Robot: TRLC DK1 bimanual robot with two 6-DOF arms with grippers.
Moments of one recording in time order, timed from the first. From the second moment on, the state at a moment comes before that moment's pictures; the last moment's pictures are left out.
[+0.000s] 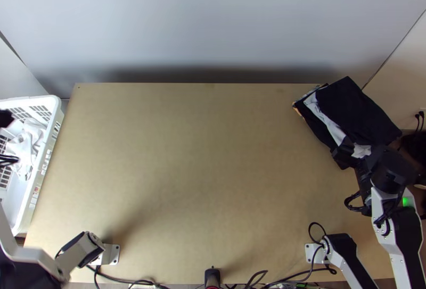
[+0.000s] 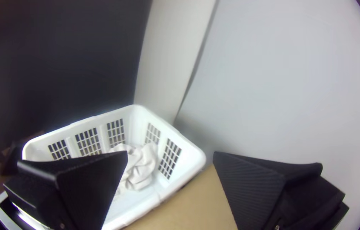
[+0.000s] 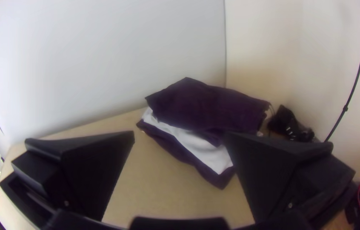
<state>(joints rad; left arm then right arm) 0.76 1.16 1.20 -0.42 0.01 -0.25 0.10 0.63 0.80 -0.54 0.35 0.28</state>
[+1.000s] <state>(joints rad) 0.97 2.21 1.76 -0.53 -0.03 -0.12 0.11 0.74 0.94 -0.74 0.30 0.27</state>
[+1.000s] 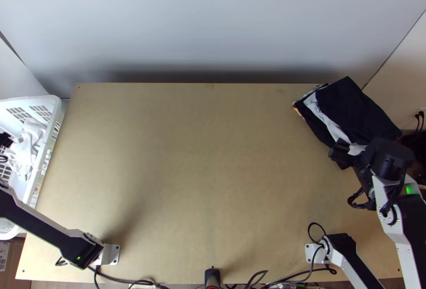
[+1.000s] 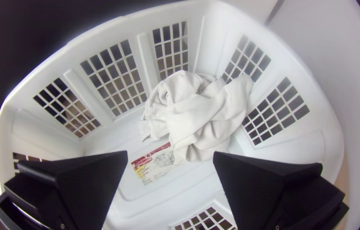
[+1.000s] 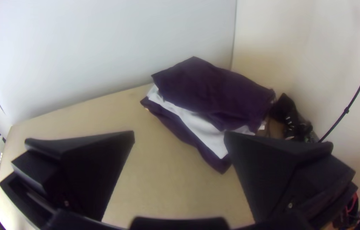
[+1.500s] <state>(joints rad) 0.92 2.59 2.16 -0.52 -0.03 -0.05 0.10 0.76 1.08 -0.87 0.30 0.22</state>
